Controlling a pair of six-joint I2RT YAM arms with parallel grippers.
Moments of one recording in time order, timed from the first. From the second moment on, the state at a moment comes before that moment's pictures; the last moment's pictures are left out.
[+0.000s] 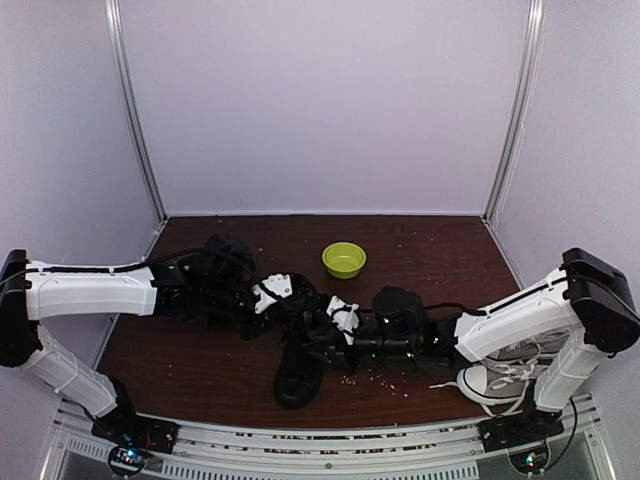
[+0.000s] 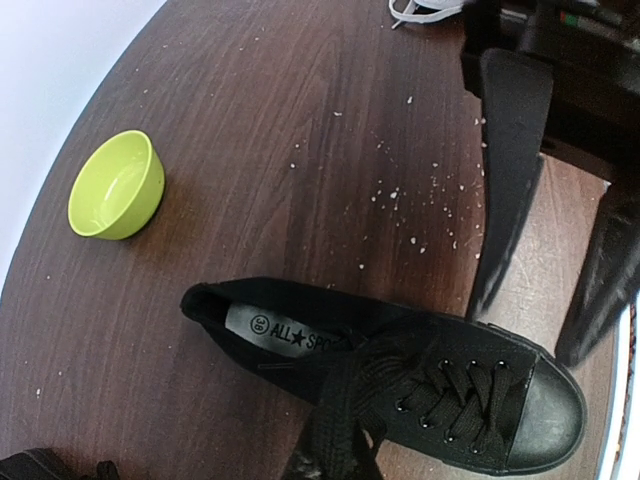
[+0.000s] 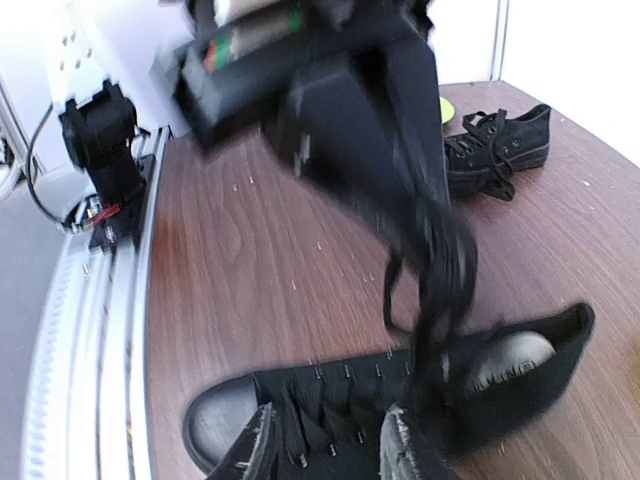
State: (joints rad) left arm -0.89 1.41 0.89 -0.23 0.21 0.46; right arm 1.14 1.64 0.75 0.55 -0.14 0.05
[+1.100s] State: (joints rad) left arm -0.89 1.42 0.89 -0.24 0.22 0.46; right arm 1.15 1.87 0.71 0.88 0.08 -0.15
